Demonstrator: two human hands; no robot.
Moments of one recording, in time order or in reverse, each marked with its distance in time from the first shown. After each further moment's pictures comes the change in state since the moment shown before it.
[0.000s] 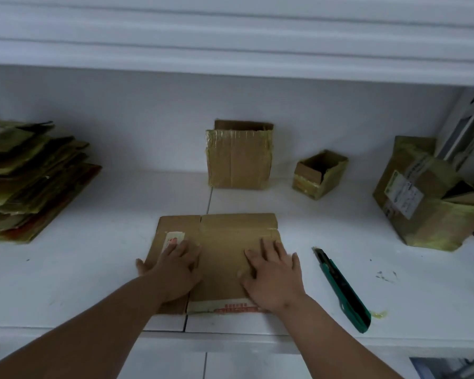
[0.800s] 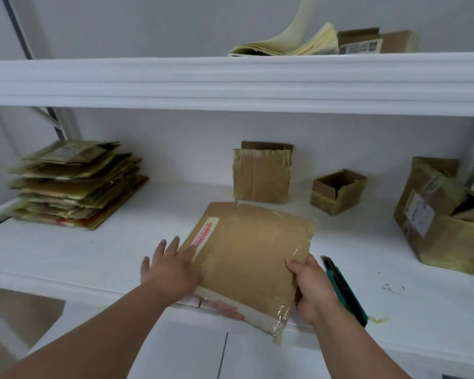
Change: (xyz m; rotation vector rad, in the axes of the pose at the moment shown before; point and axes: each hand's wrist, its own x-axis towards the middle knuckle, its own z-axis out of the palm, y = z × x) left_hand -0.088 0.010 -0.002 -0.078 0.270 -0.267; right_hand -0.048 0.029 -0.027 1.737 0.003 0.255
